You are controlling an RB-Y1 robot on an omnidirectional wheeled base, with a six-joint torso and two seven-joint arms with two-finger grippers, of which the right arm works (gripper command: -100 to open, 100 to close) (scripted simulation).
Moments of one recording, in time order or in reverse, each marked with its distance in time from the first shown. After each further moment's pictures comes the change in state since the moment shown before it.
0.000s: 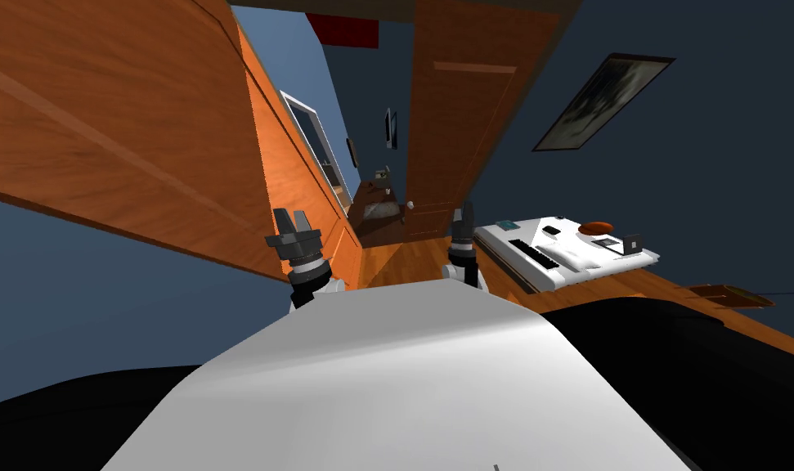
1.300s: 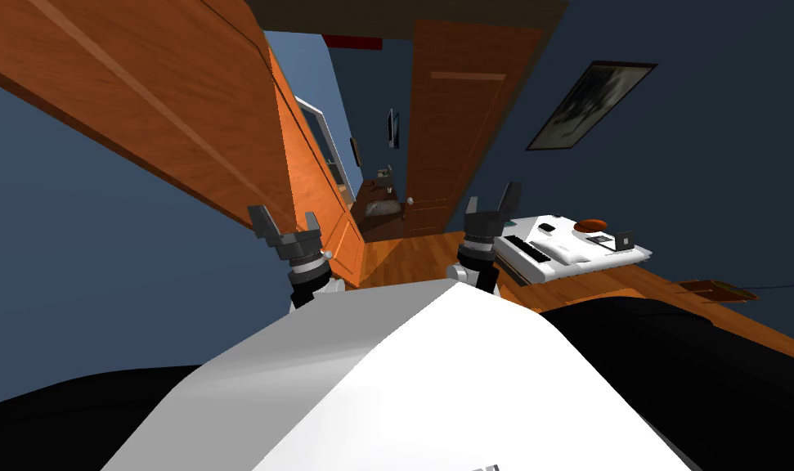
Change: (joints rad) arm 0.070 0.057 0.007 -0.240 -0.066 0.044 -0.153
